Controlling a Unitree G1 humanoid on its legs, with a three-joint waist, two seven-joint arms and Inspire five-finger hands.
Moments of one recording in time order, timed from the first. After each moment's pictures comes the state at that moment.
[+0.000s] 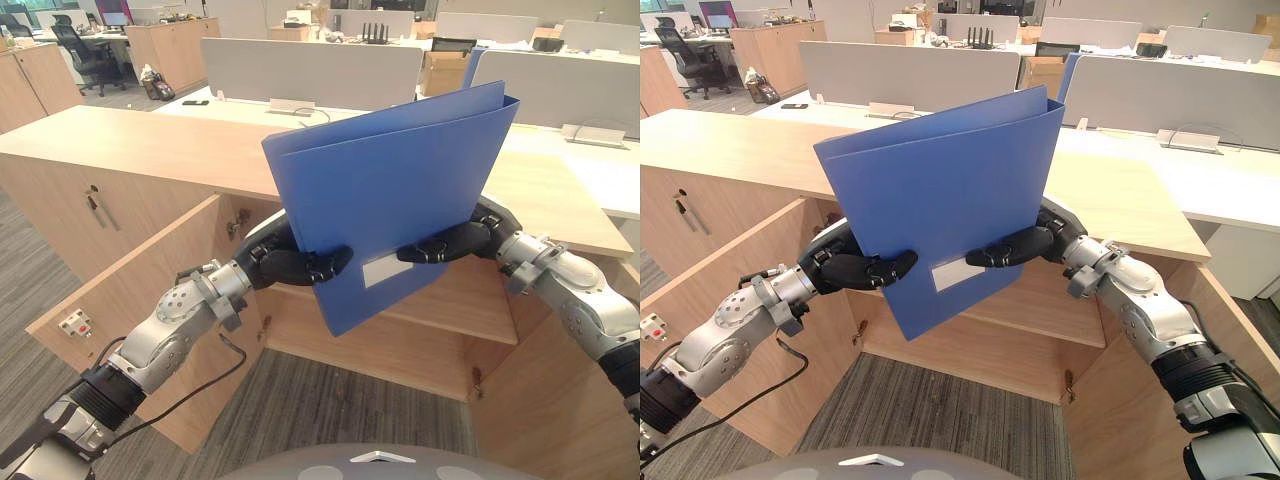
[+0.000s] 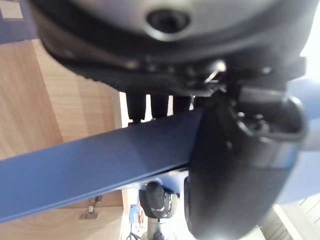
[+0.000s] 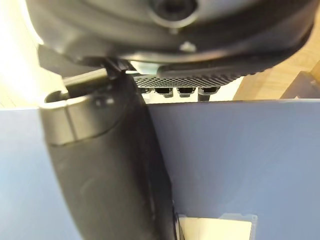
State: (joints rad) left arm -0.20 0.79 -0.49 -0.09 -0.90 -0.17 -0.41; right arm -0.29 -0.93 0.31 0.14 0.85 -0.07 0.44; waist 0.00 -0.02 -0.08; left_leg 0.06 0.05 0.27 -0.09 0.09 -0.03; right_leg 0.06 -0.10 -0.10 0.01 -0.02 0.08
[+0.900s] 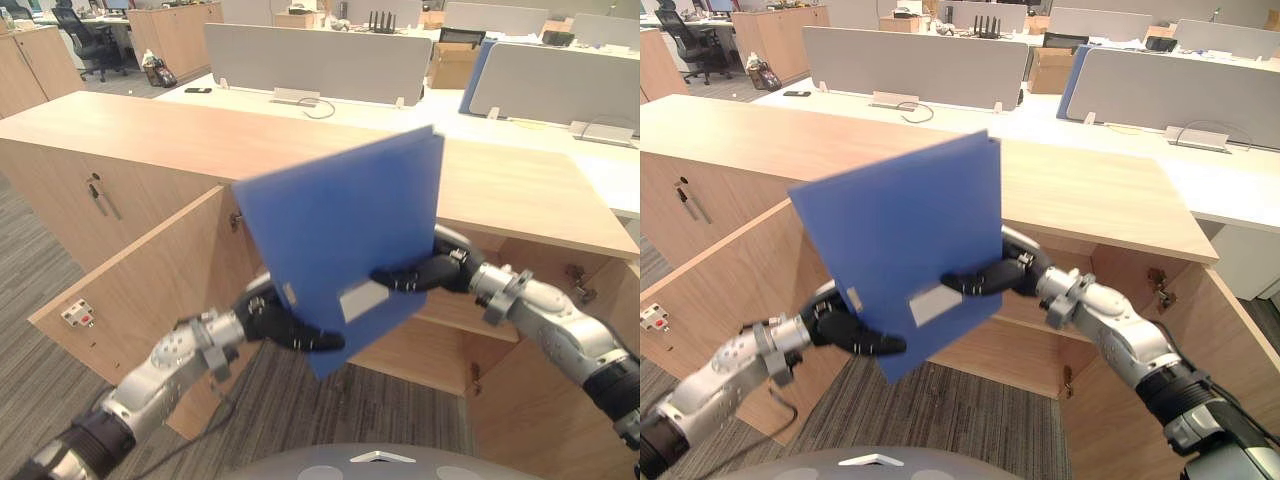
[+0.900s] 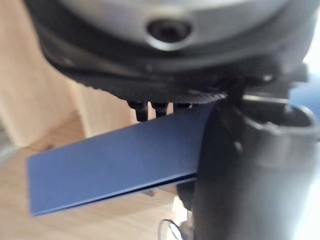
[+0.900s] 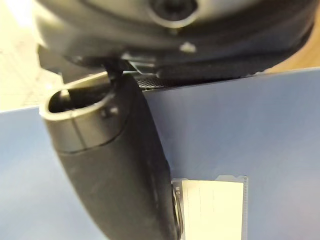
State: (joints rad) left arm 0.09 0.74 -0.59 0.14 -0.78 -0.13 -0.57; right arm -0.16 -0.88 0.51 0.07 0.91 0.04 0.45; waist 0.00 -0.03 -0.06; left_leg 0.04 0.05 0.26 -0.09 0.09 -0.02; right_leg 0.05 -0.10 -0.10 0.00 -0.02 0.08
